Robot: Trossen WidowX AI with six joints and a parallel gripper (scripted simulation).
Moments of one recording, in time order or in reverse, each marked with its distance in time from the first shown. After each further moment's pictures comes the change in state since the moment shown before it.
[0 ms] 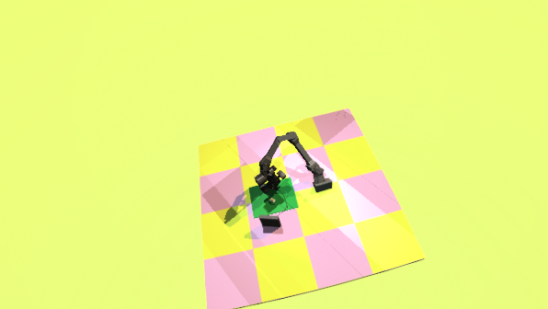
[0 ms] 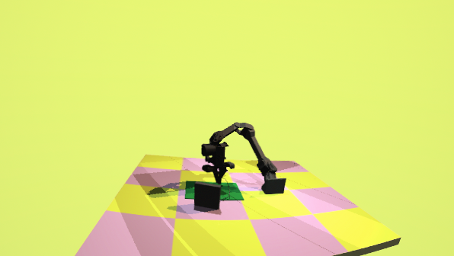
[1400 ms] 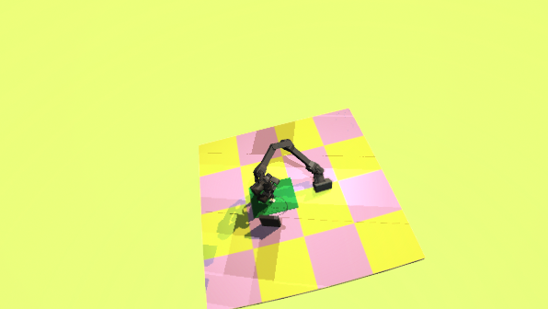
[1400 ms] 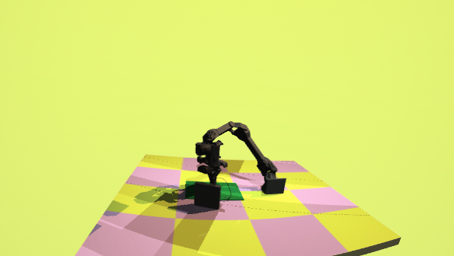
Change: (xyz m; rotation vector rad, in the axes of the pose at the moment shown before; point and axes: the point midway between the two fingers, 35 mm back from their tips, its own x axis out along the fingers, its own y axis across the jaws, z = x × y) arm -0.021 0.064 -0.038 -0.319 -0.003 0.014
